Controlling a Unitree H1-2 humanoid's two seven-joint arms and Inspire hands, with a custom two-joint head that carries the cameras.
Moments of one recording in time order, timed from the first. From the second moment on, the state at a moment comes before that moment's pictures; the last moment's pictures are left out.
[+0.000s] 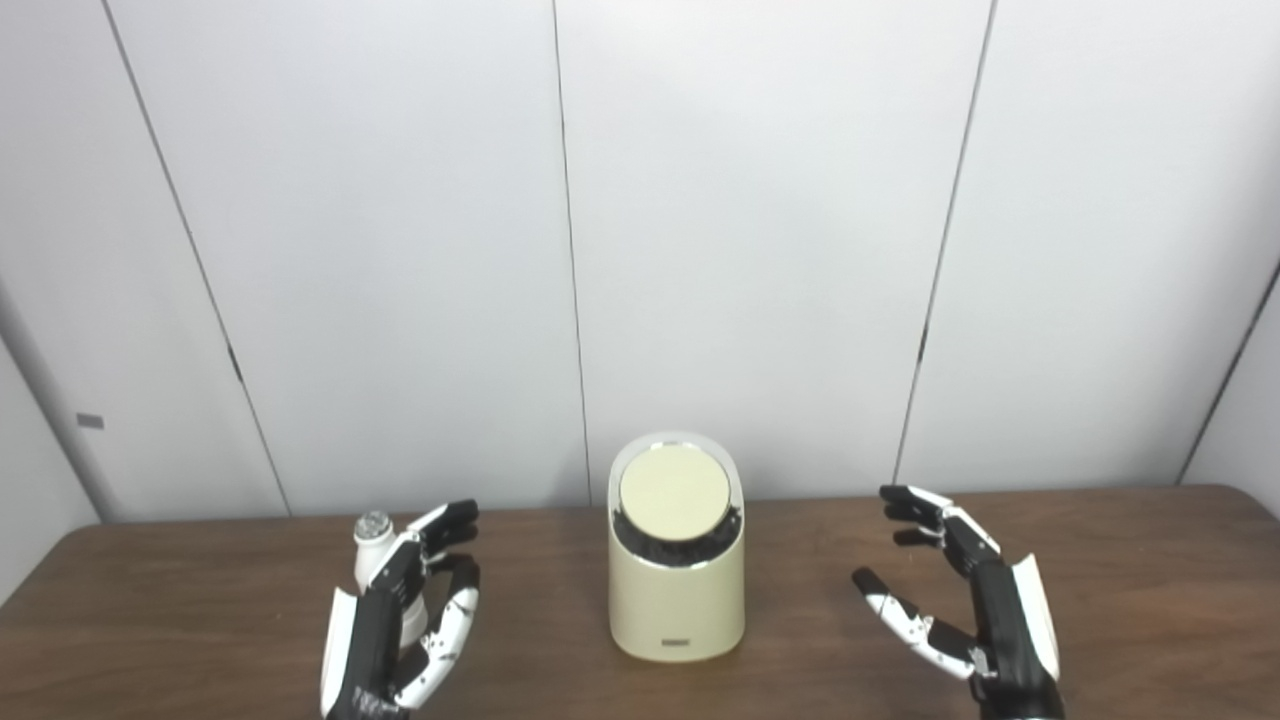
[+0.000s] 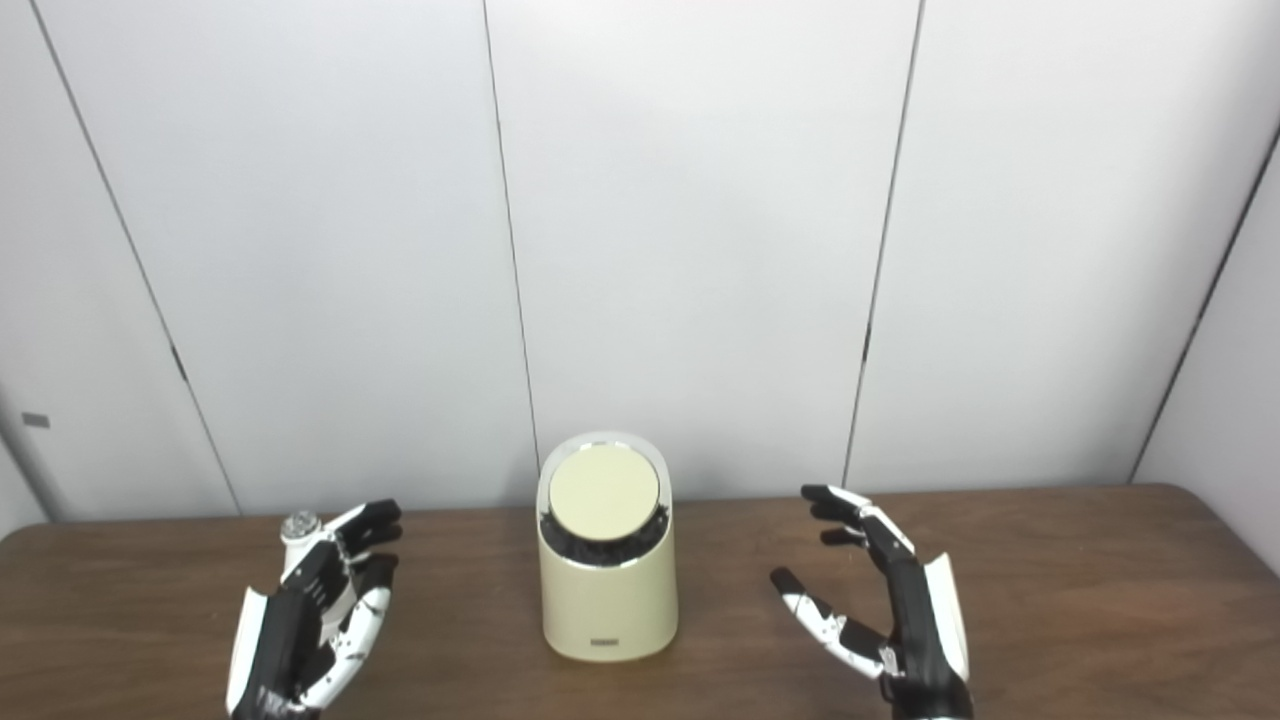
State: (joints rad) left arm -0.22 0.11 -0.03 0.11 0.16 -0.45 0.21; right arm -0.25 -0.16 0.02 0.15 -0.31 -0.43 -0.37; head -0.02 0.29
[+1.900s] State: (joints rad) left arm -0.21 0.09 0.00 0.05 0.15 -0.45 0.17; right arm -0.58 -0.13 0.16 -0.10 -0.50 0.27 0.00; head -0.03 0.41
